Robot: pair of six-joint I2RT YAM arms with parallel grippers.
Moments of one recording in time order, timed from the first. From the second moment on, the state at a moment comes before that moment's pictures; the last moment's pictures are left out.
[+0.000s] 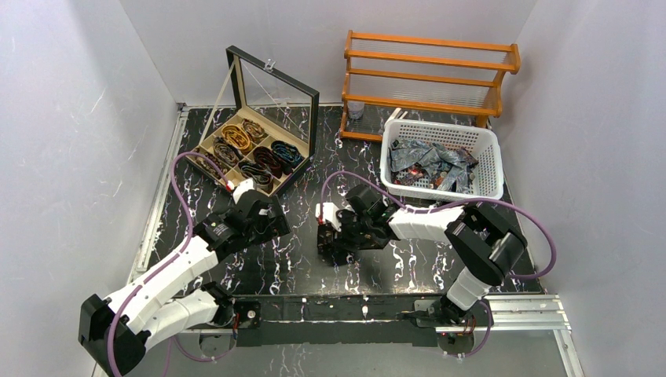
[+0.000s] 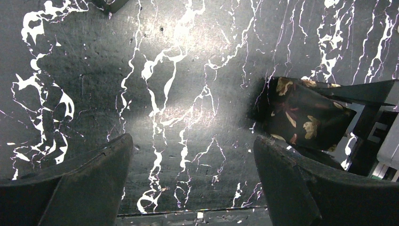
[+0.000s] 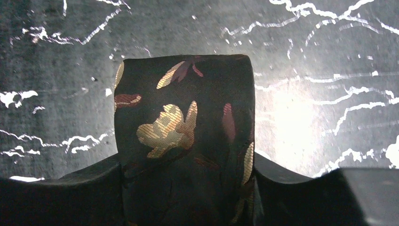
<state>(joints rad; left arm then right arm) -0.66 0.93 0.72 -0.75 -0.27 -0.87 0.86 1.62 0.76 -0.02 -0.46 -0.53</state>
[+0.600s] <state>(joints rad) -0.66 0.78 0.61 -0.80 -0.30 -0.99 1.13 1.76 0.89 0.10 -0.35 -0.34</state>
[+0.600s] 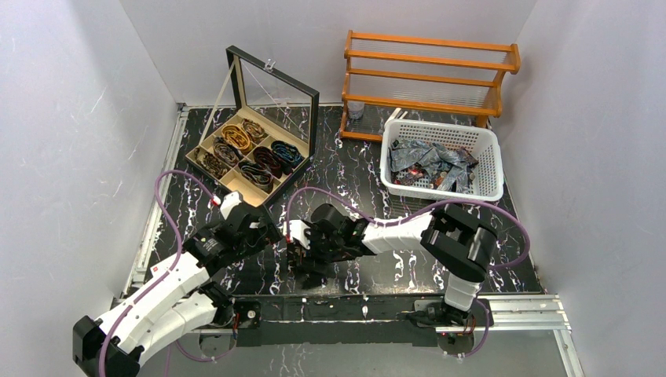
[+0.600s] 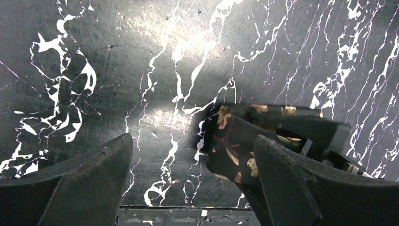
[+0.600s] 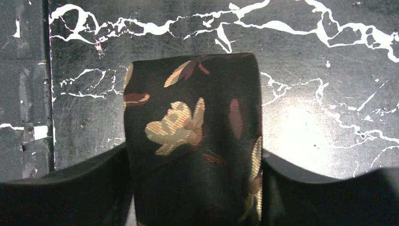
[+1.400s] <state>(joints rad) -0.65 0.89 0.58 -0.69 -0.22 -0.97 1.05 1.16 0.70 -0.18 0.21 0.78</state>
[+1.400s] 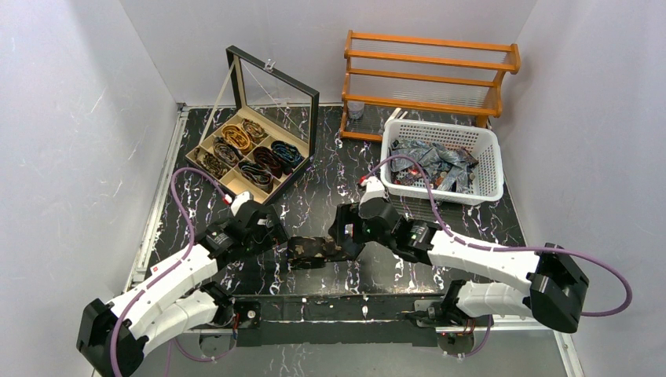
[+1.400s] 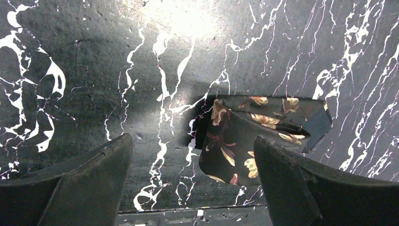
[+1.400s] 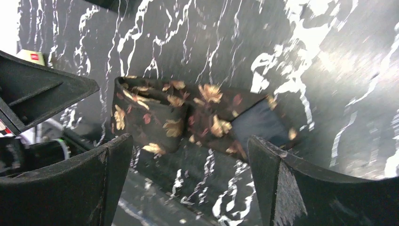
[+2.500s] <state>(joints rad) -0.65 0.91 0.54 -0.56 -0.10 -0.95 0.94 1.54 0.73 0.02 -0.26 1.04</state>
